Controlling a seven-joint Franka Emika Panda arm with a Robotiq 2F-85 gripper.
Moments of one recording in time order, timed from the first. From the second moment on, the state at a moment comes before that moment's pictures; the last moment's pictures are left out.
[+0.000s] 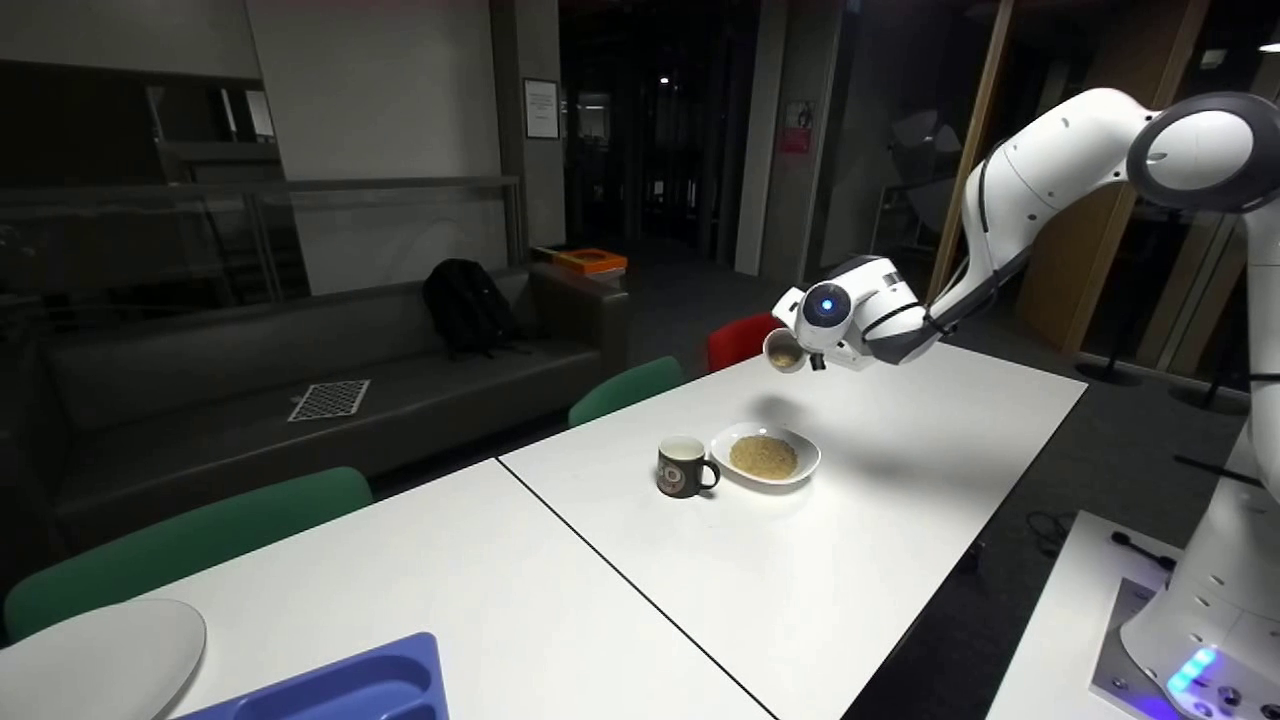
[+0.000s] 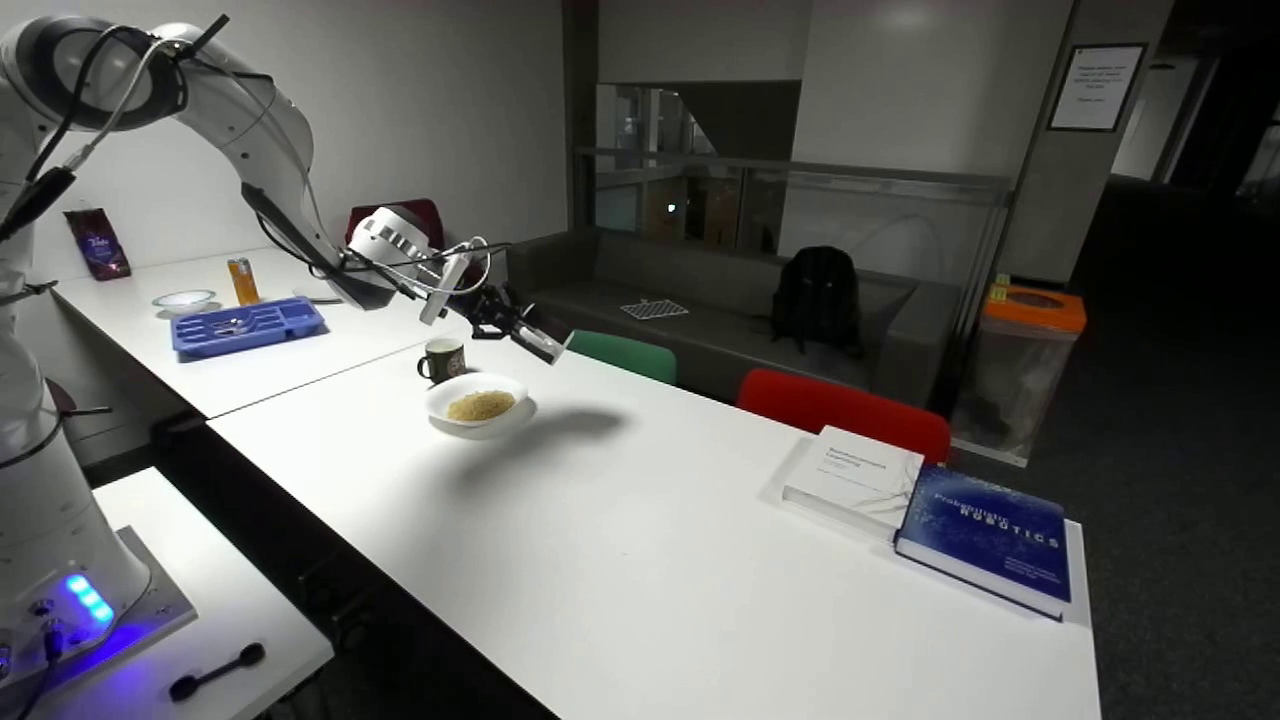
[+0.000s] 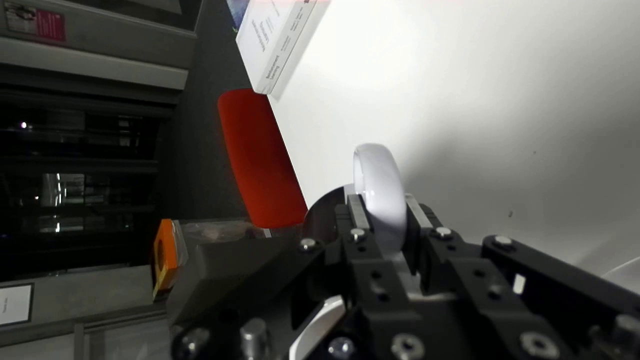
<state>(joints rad) 0.02 0.33 -0.04 -2.05 -1.53 2.34 0.41</state>
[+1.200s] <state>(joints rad) 0.10 0.41 0.05 -2.05 -1.84 1.92 0.42</state>
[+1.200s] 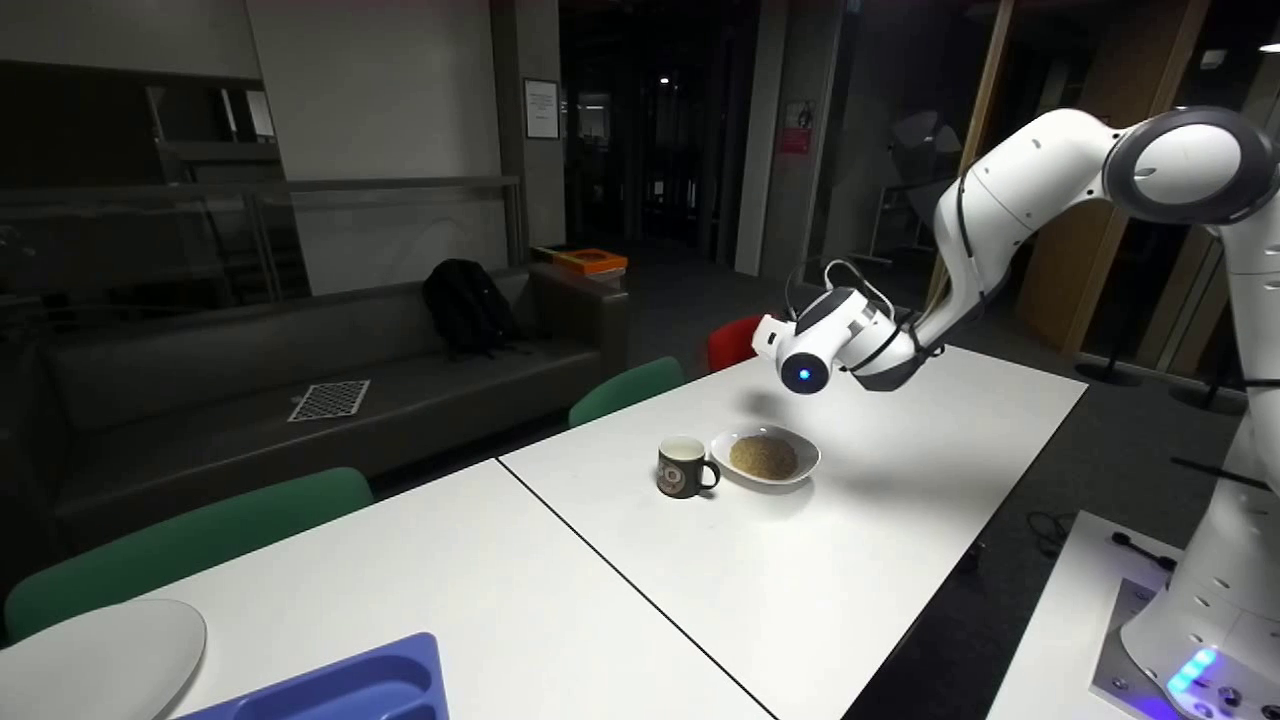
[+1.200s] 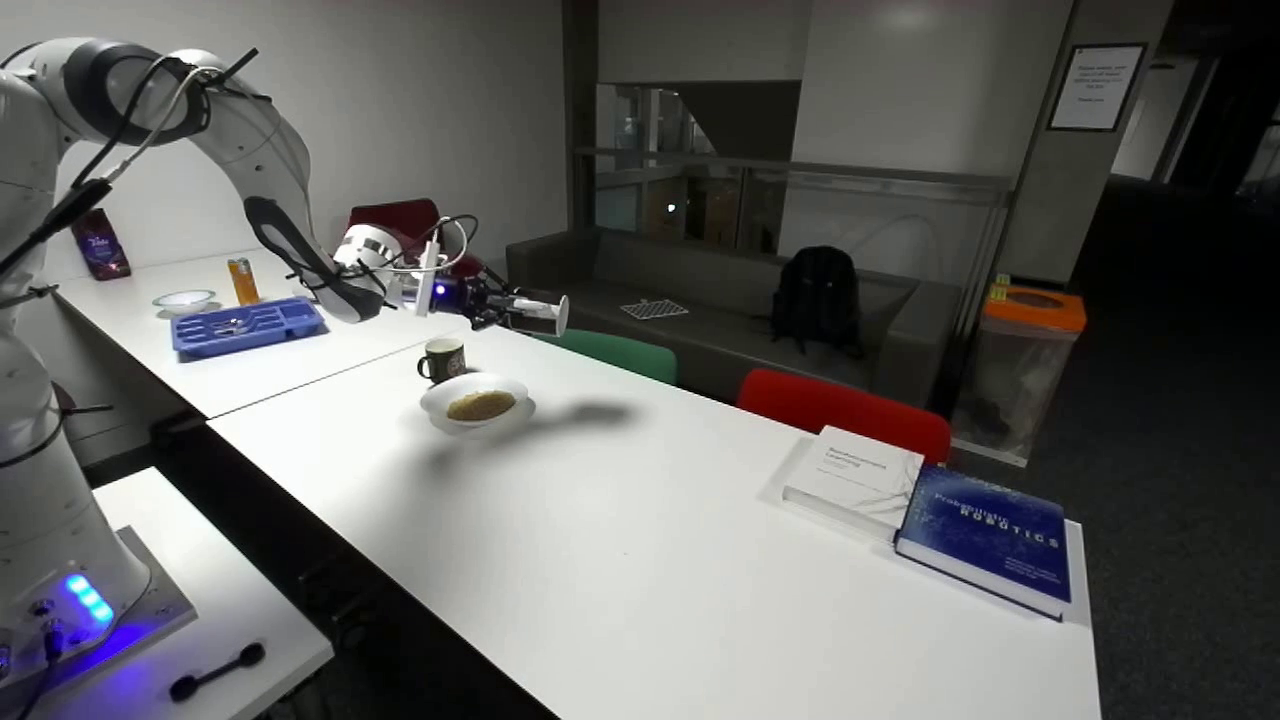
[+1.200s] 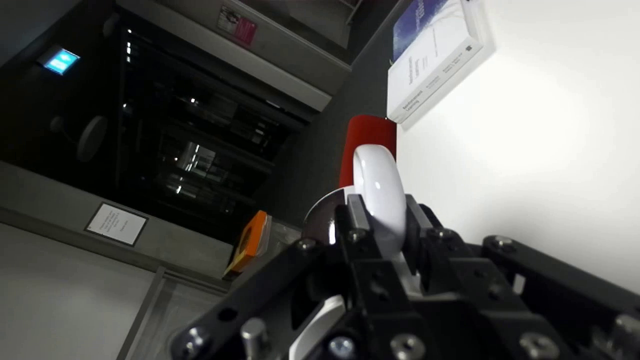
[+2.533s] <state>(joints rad) 0.17 0.43 0.15 -2.13 -1.85 1.52 0.45</state>
